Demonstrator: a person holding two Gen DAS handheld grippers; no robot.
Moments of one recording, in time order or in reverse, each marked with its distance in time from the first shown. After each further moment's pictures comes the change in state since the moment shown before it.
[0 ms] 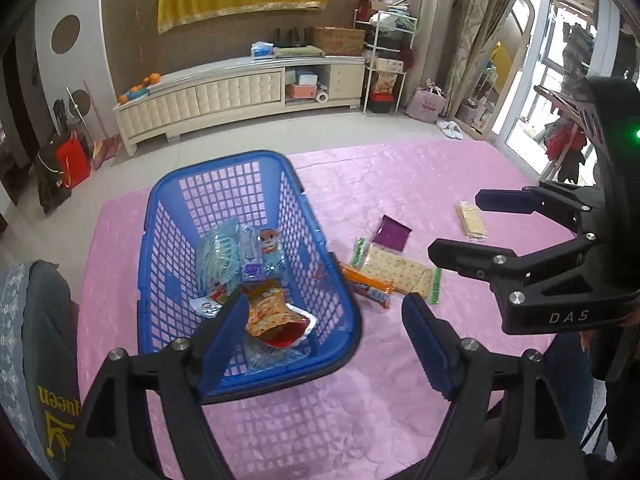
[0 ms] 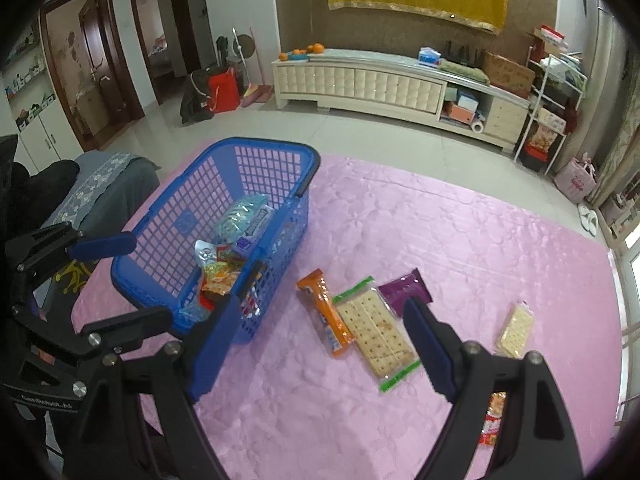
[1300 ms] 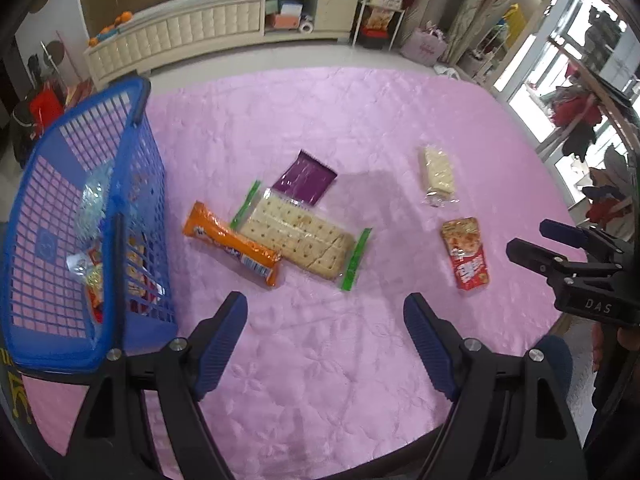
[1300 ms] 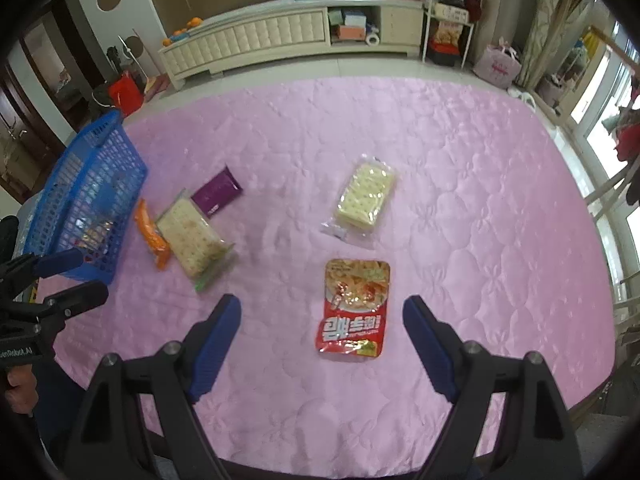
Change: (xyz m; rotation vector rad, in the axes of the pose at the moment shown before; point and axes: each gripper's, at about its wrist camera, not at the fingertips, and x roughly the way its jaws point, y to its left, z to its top) left arm 0.111 -0.113 0.003 -0.077 0.265 -0.037; right arm 0.003 -0.183 -0.108 0.316 0.192 -0.135
